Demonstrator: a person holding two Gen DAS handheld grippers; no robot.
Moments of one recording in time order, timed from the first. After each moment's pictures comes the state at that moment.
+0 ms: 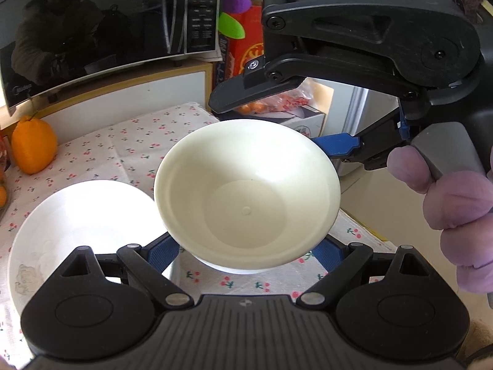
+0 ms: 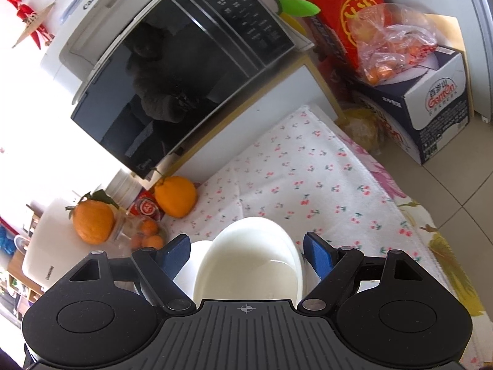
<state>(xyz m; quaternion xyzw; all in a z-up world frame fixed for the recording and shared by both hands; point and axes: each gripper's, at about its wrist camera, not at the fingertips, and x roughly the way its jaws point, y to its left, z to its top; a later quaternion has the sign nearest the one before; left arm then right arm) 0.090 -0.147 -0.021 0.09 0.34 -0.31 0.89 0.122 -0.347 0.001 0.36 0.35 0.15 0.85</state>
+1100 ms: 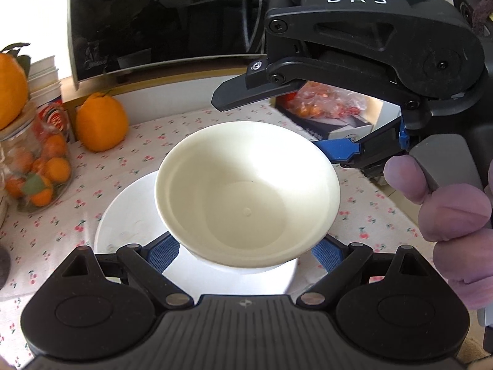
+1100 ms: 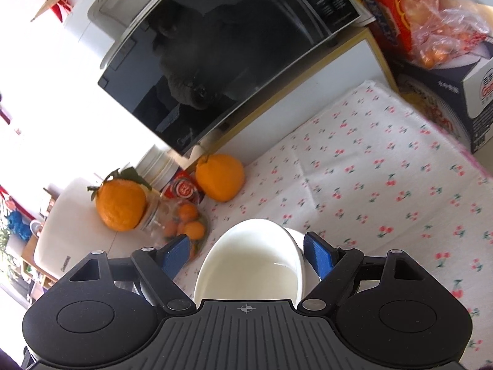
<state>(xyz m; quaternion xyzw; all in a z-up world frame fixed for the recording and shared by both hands) 0.094 -0.074 -0.011 0.06 0.35 -0.24 0.90 0.151 -0.252 0.007 0.35 0.36 0.20 0.84</state>
